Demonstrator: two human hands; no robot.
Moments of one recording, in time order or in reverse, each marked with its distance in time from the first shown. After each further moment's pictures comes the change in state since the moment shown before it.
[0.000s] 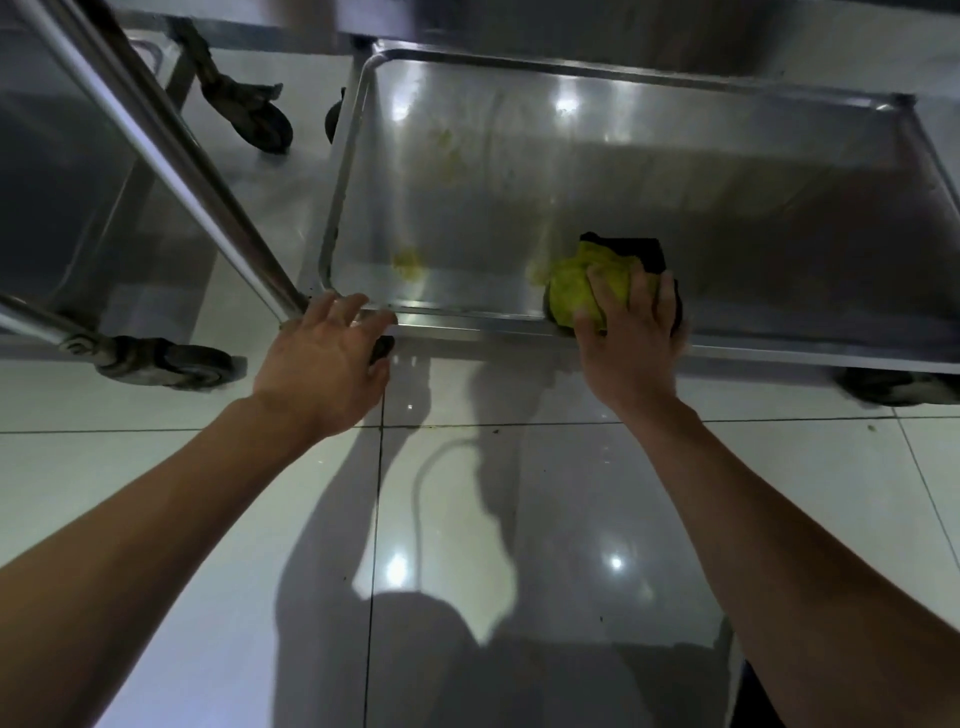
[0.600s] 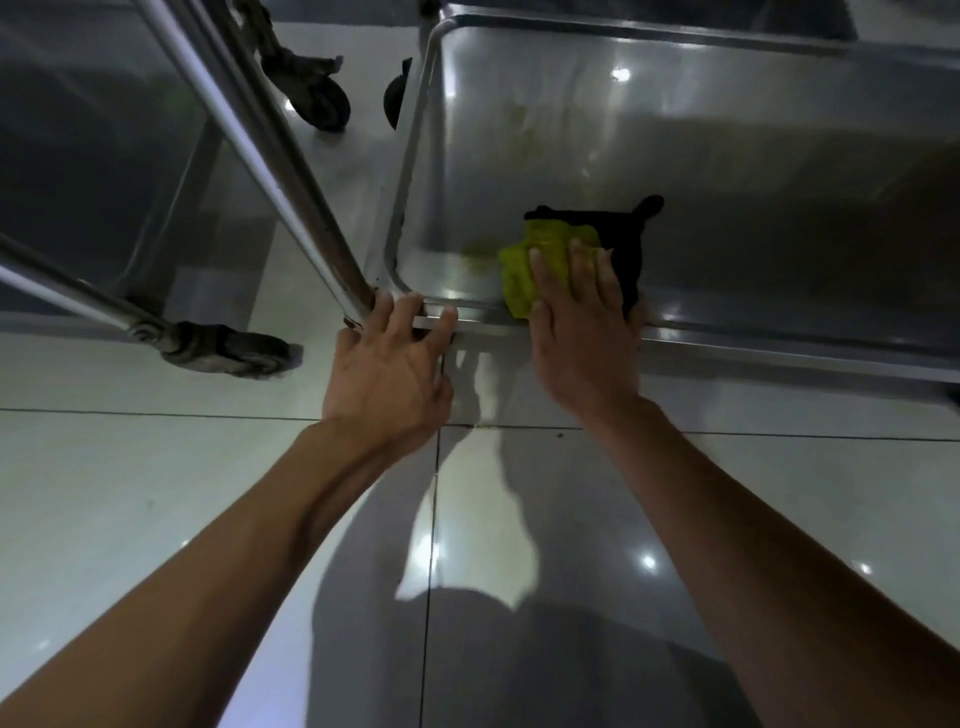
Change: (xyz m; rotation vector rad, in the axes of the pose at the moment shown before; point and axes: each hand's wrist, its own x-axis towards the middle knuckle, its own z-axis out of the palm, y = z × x) left_hand -0.005 -0.008 0.026 0.021 0.029 -0.059; right_hand -0.009 -0.112 0.040 -0.013 -0.090 -0.243
